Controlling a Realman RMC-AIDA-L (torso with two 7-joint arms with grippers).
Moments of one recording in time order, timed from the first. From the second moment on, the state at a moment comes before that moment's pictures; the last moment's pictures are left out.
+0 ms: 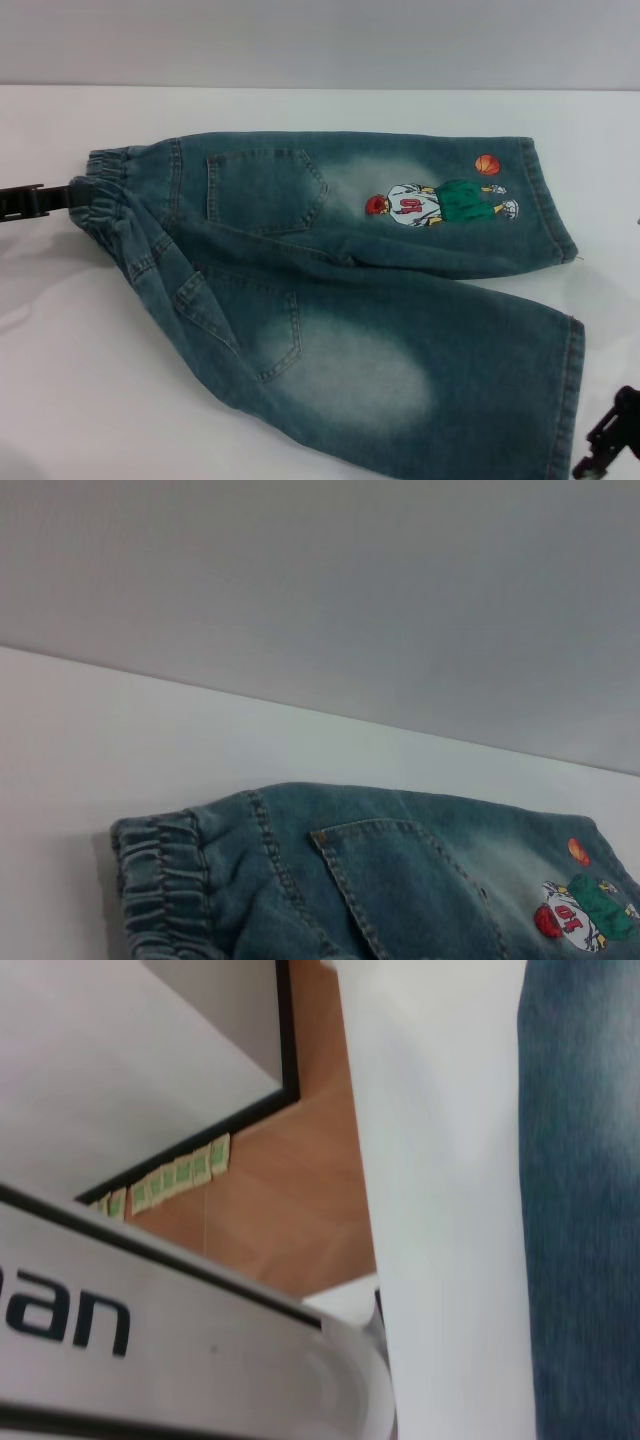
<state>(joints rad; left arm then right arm) -0.52 -1.98 0.42 0.80 2.26 1.49 -2.01 0.73 1.99 -0.94 -0.74 -2.64 -2.02 1.63</state>
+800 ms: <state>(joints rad) -0.54 -1.98 0.42 0.80 2.25 1.48 -2.02 0.76 2.03 -1.03 -0.73 -2.73 -1.97 1.68</state>
